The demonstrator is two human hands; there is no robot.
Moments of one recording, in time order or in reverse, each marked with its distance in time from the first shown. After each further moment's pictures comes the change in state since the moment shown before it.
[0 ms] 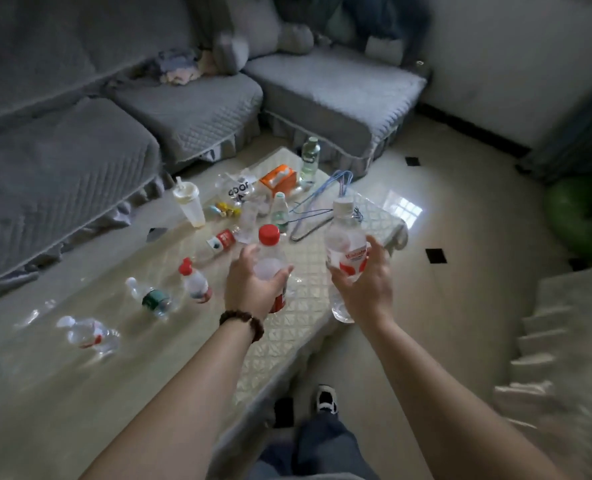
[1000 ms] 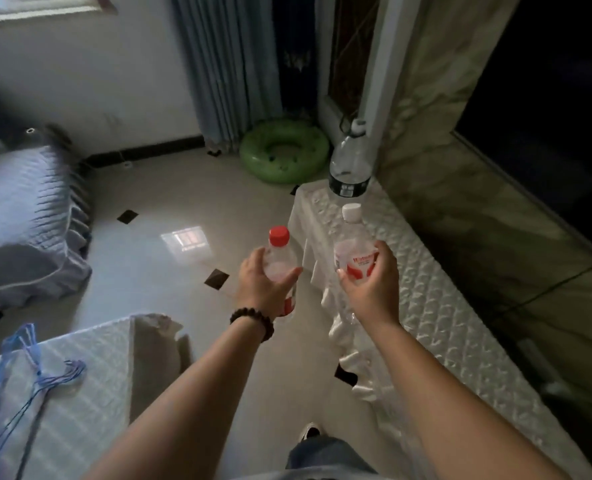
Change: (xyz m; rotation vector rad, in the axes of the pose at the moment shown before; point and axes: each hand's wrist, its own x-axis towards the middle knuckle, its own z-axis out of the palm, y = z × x) left_hand -0.151 0.340 0.512 0.038 -0.911 0.545; right_hand 0.047 0.321 -0.438 -0.112 0.926 0.566
